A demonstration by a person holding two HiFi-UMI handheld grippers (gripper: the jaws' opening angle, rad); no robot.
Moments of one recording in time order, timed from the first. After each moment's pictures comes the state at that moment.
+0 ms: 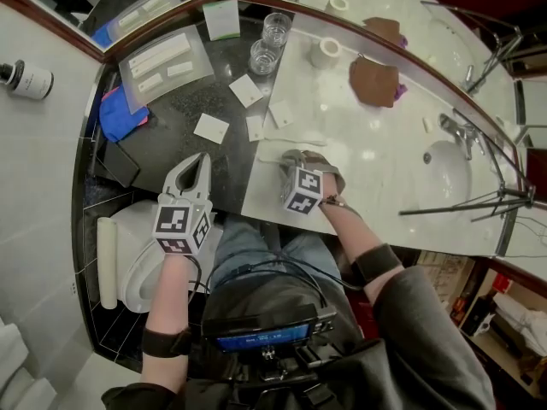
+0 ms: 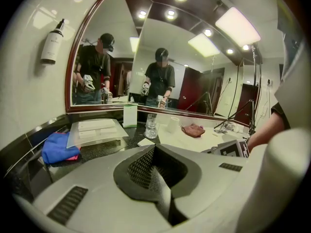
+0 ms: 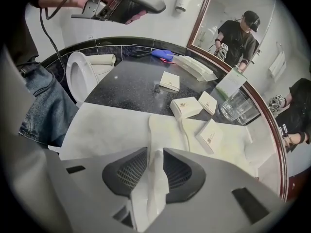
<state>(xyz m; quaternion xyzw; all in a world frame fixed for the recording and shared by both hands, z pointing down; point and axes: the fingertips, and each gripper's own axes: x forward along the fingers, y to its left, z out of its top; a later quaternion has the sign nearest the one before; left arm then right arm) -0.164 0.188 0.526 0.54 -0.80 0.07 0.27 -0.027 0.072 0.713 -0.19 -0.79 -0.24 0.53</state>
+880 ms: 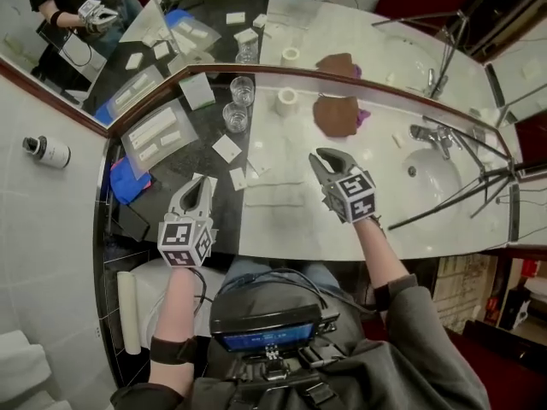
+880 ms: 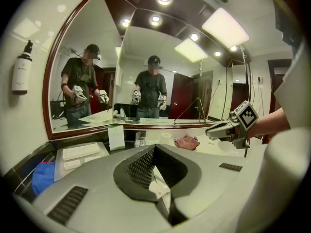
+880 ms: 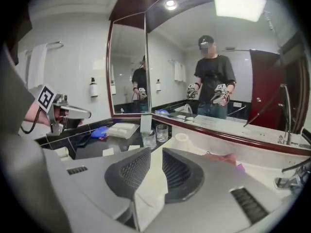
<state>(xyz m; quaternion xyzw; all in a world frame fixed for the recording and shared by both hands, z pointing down) -0.164 0.118 0.458 0.58 -0.79 0.08 0.21 -0.006 -0.093 0.488 0.09 -0.96 0.06 0.26</state>
